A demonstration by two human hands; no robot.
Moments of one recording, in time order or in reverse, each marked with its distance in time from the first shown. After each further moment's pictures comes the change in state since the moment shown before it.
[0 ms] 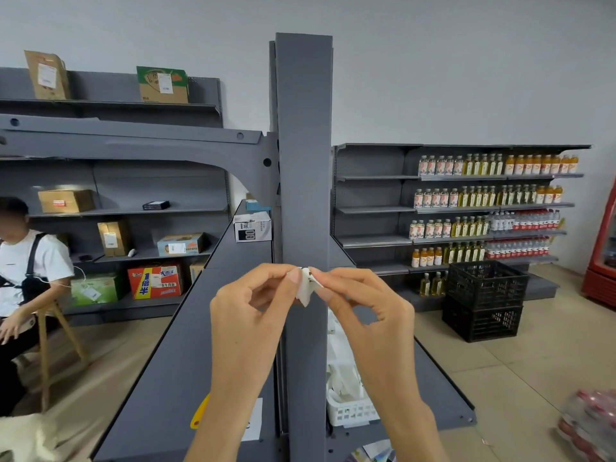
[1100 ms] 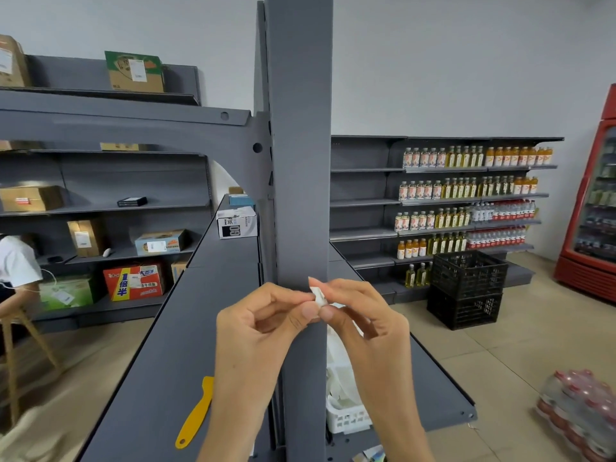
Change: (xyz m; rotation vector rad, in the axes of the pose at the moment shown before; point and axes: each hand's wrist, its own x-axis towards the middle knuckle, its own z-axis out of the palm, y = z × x) left_hand -0.003 -0.018 0.008 -0.319 -0.145 -0.185; right_hand -0.008 0.035 0.013 0.218 0.013 0.059
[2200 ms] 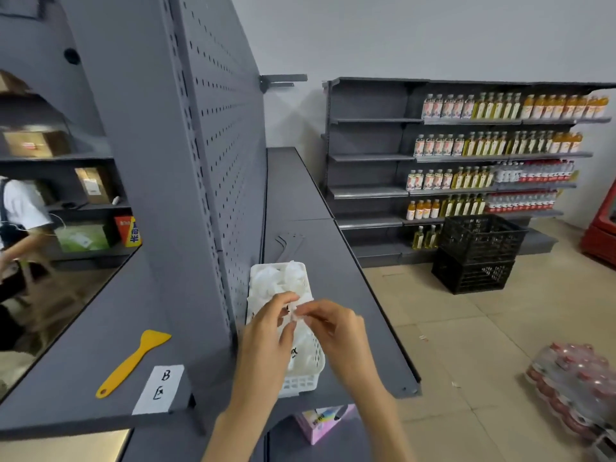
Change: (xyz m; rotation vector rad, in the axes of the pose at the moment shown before) left_hand -0.016 -0.161 0.108 0.805 -0.003 -0.174; right_hand -0.009 0.144 -0.129 -0.415 -0.285 0.399
